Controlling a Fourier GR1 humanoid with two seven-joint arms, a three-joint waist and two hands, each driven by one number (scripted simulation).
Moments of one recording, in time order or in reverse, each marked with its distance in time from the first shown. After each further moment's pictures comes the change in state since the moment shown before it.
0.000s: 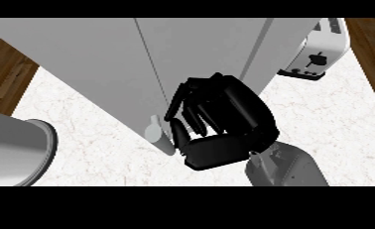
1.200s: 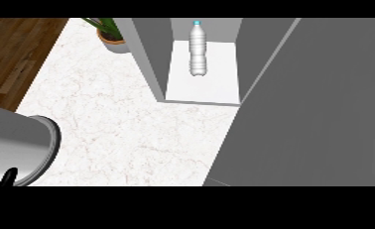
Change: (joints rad) left arm -0.250 -0.028 -0.398 -0.041 -0.327 0.391 0.048; right arm 0.892 -0.243 0.159 -0.533 0.483 0.326 -0.237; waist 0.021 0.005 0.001
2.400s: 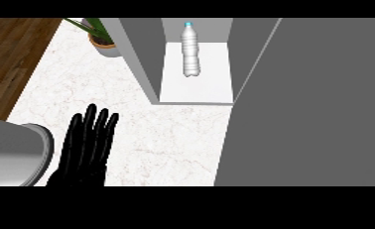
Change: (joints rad) left arm -0.503 -0.231 -0.345 0.206 -0.297 0.346 0.213; right arm 0.146 -0.008 -0.102 0.121 -0.198 -0.024 -0.304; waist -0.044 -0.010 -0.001
